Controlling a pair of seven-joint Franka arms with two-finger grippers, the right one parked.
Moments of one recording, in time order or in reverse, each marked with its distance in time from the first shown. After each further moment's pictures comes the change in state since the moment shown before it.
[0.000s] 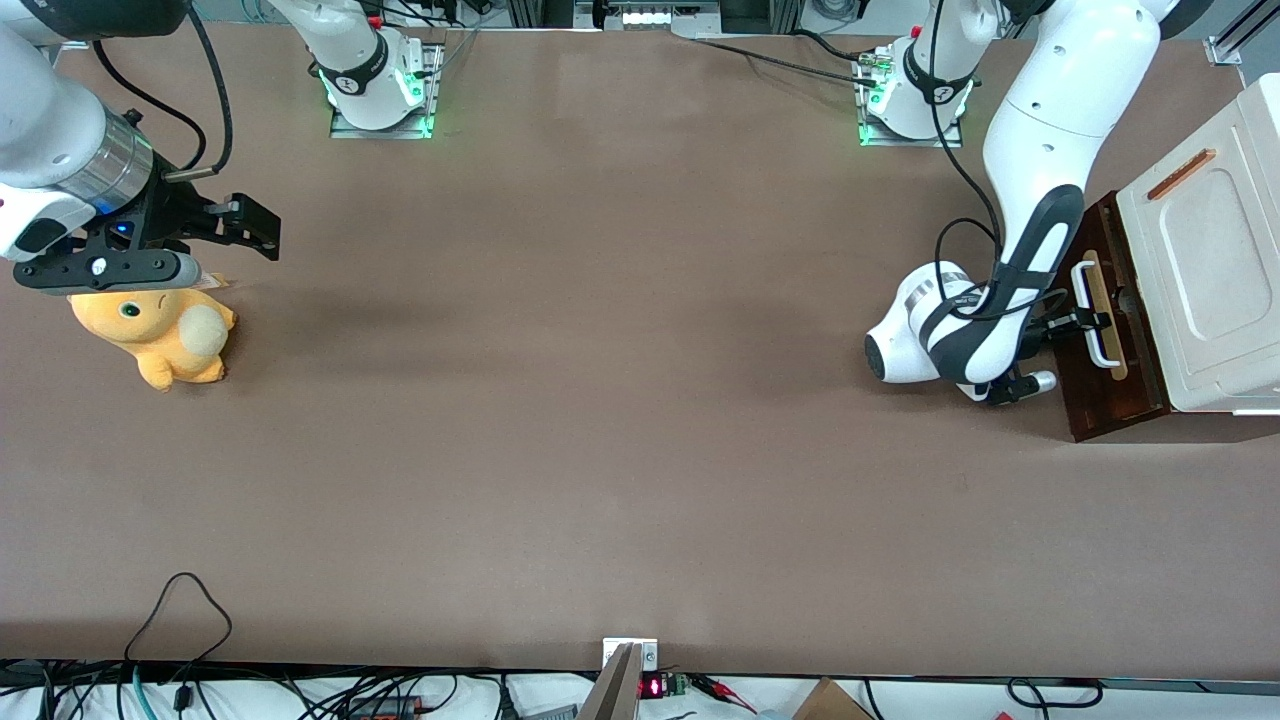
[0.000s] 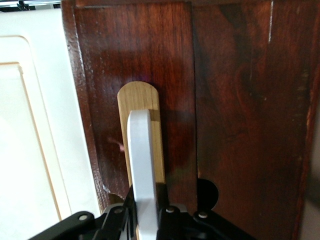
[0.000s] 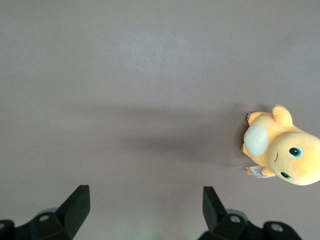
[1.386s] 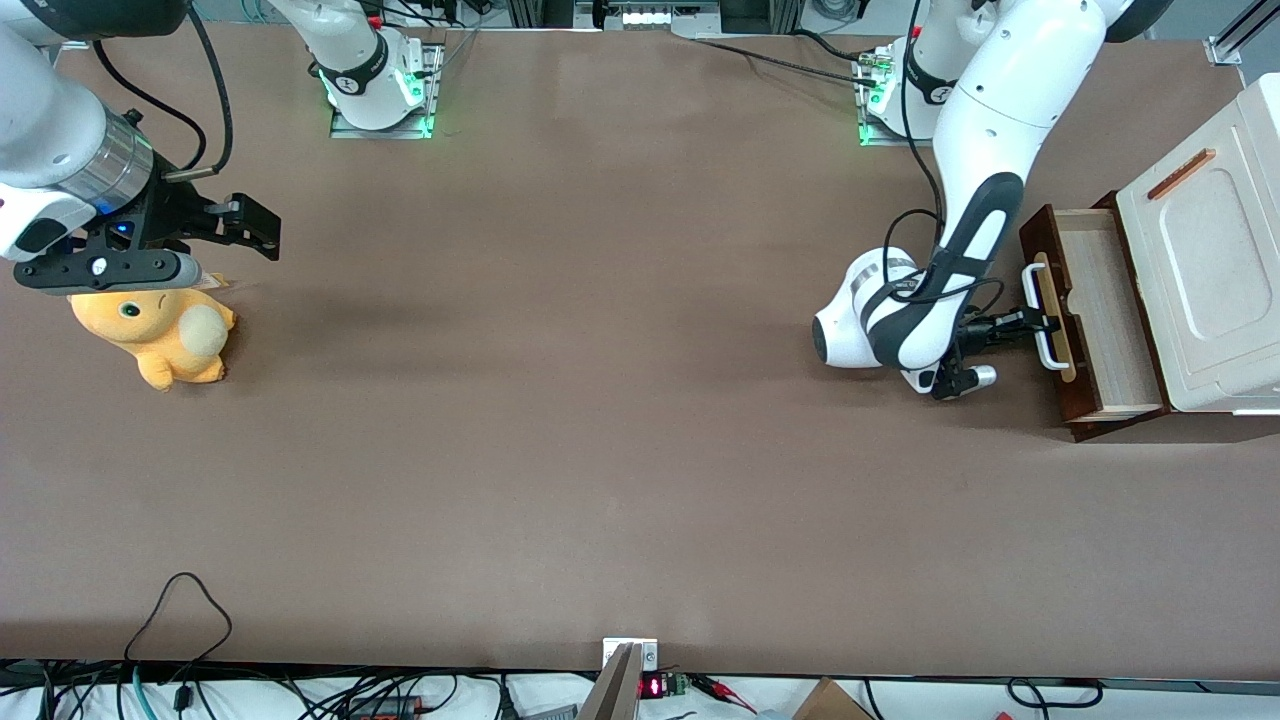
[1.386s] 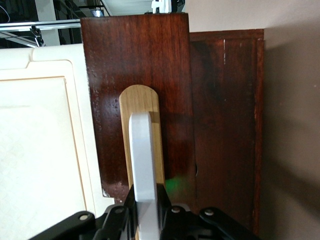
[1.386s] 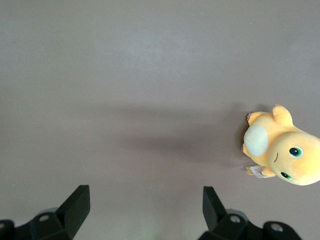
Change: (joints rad) arm -0.142 0.004 -0.002 0.017 -0.056 -0.013 -0.009
